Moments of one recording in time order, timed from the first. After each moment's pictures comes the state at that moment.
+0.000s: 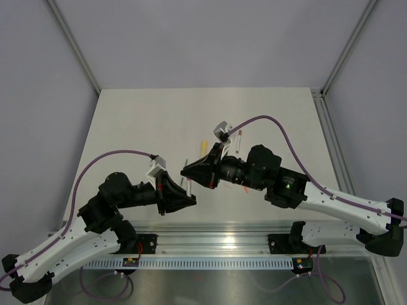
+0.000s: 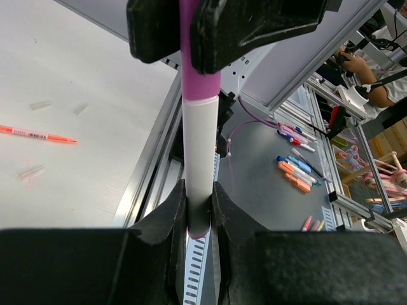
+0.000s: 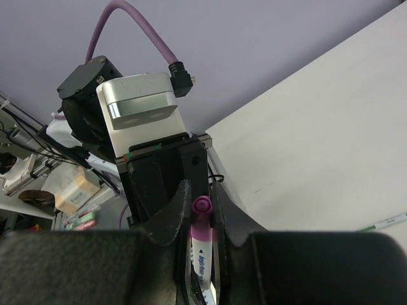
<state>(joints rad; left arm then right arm) -0.90 0.50 0.62 -0.14 0.53 -0.50 1.19 1.10 1.11 0.01 -0.05 0.48</state>
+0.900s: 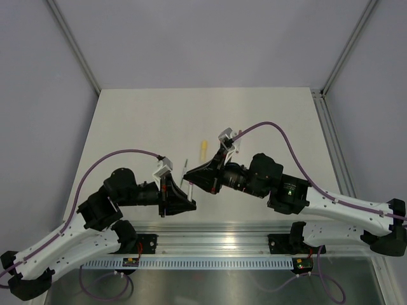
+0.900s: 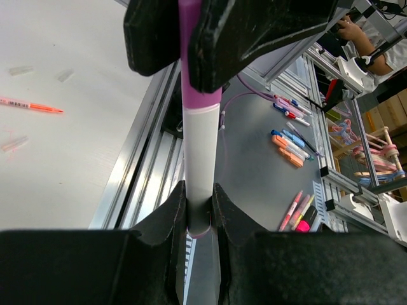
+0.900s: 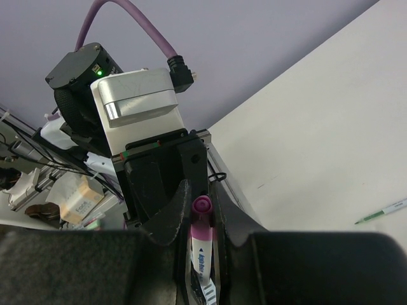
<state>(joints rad) -0.91 0.55 0.70 -0.28 0.58 -0.48 1.24 1.05 1.03 0.04 0.05 0.53</state>
